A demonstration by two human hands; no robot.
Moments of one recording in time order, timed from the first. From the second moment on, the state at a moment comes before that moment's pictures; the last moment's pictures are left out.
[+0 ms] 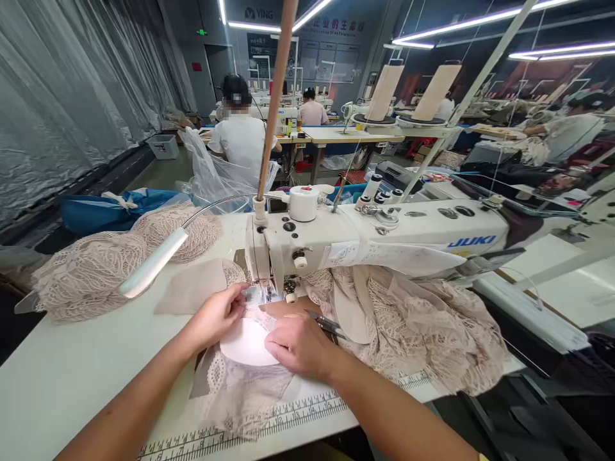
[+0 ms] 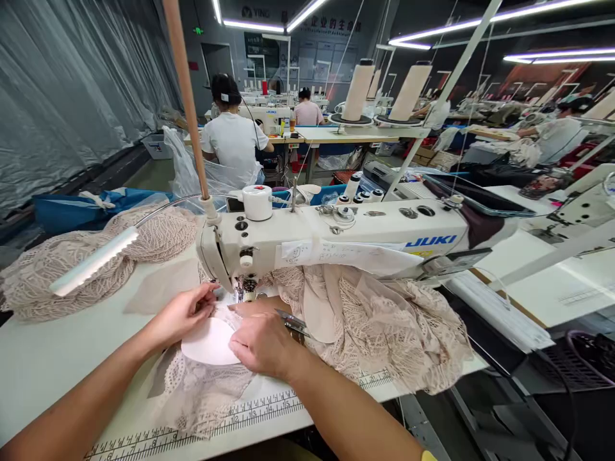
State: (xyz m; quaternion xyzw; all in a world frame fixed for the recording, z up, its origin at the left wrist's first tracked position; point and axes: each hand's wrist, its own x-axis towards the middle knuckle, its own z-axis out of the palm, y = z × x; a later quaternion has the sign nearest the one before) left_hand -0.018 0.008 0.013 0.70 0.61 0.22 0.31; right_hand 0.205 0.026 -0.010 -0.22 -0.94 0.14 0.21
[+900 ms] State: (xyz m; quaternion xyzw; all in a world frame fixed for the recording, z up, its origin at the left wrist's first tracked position) left_hand 0.007 -0.016 -0.003 0.86 0.49 0.14 -0.01; right_hand 0.198 0.028 -0.009 -0.38 -0.91 0.07 0.13
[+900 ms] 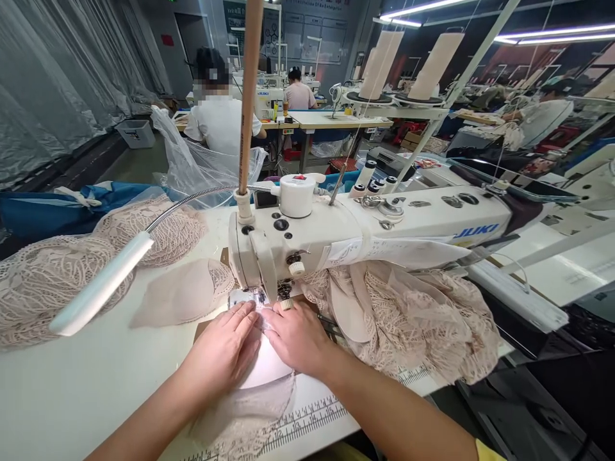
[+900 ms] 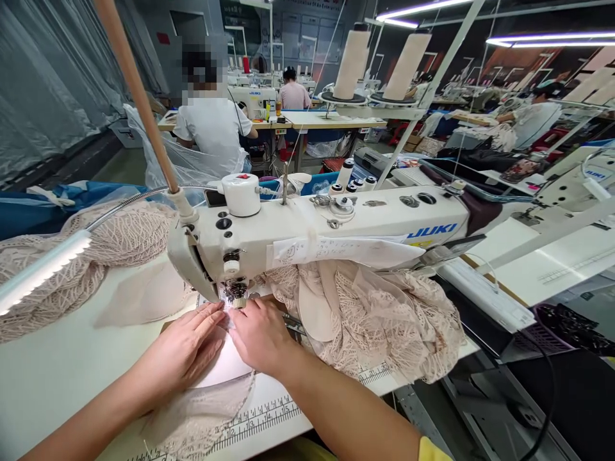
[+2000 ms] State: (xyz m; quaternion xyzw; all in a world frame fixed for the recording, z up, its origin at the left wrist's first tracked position) left_hand -0.004 0.001 0.011 0.90 0.40 0.16 -0.01; right_hand 0.204 0.033 -0.008 -0.36 -0.91 0.10 0.18
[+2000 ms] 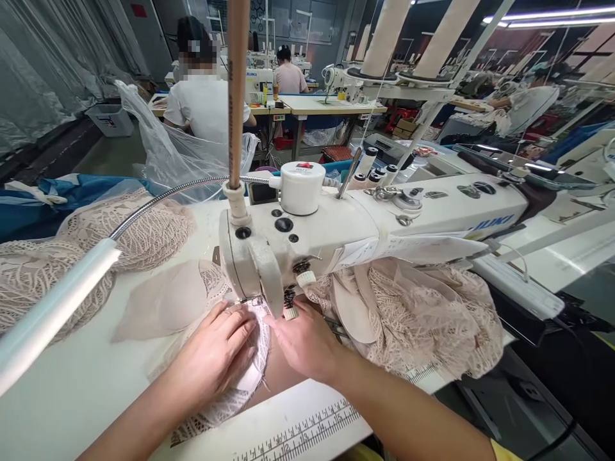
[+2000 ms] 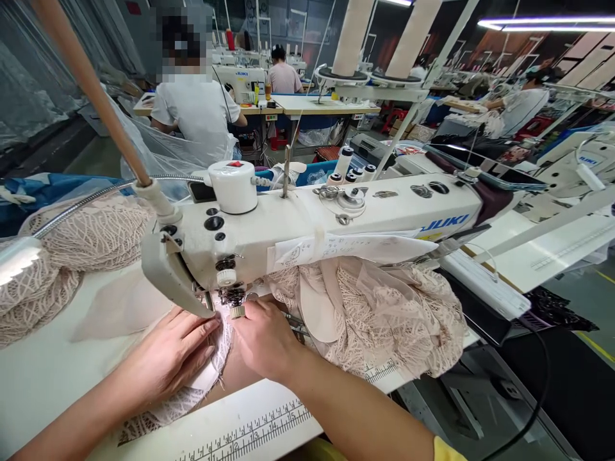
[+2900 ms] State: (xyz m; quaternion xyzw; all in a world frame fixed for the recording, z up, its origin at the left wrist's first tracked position) left_hand -0.020 0.009 -0.005 0.92 0.35 0.17 0.01; right_hand 0.196 0.033 -0.005 -0.37 -0.92 0.09 0.11
